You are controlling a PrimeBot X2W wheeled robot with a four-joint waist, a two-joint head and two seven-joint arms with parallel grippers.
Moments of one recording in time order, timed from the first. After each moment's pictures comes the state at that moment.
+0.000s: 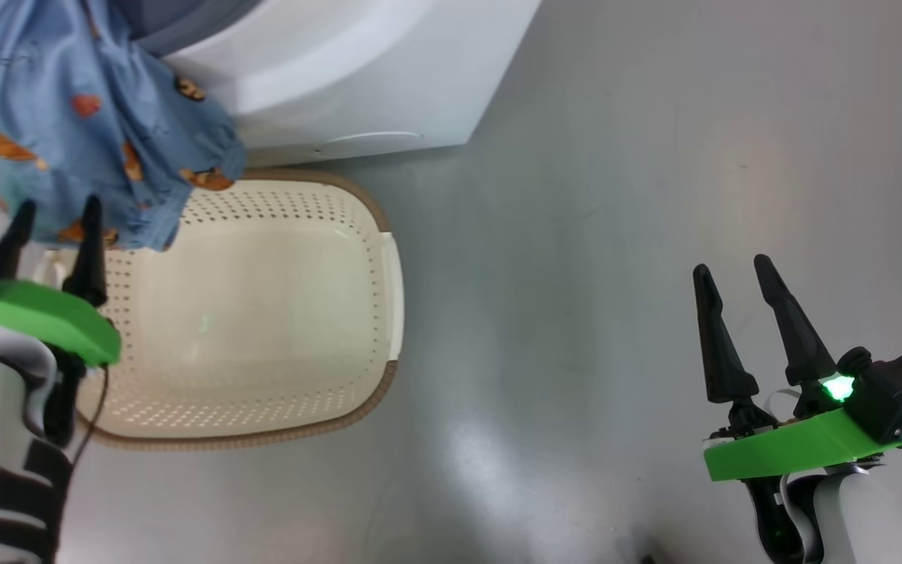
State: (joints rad) left arm -0.73 0.27 -0.14 0.82 -0.40 -0.13 -0.26; right arm -0.19 -0.06 0.02 0.03 0.29 0.12 -0.26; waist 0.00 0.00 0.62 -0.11
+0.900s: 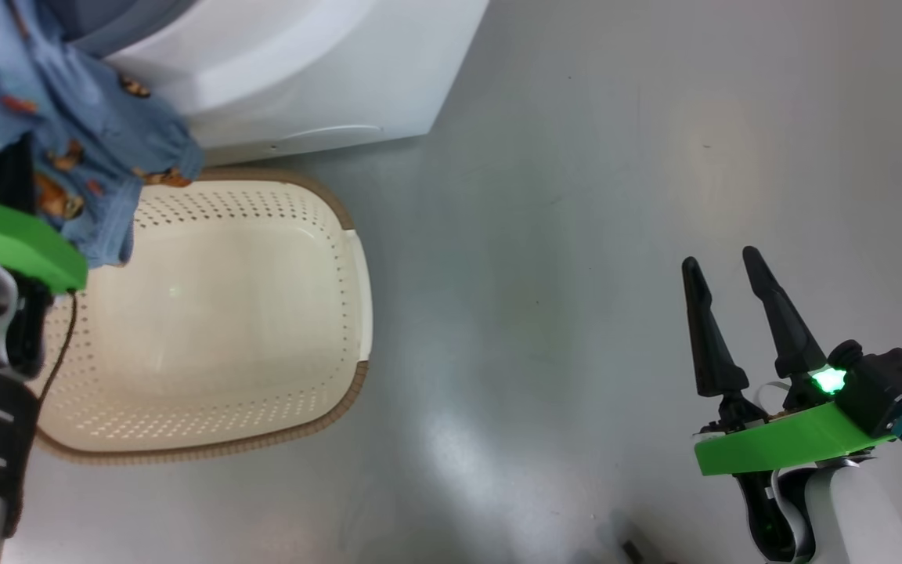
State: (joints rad) left arm -0.90 0.34 -0.29 0.88 -0.56 -0.13 -0.26; right arm -0.21 -0.05 0.04 0.03 0.29 0.12 -0.26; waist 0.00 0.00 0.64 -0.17
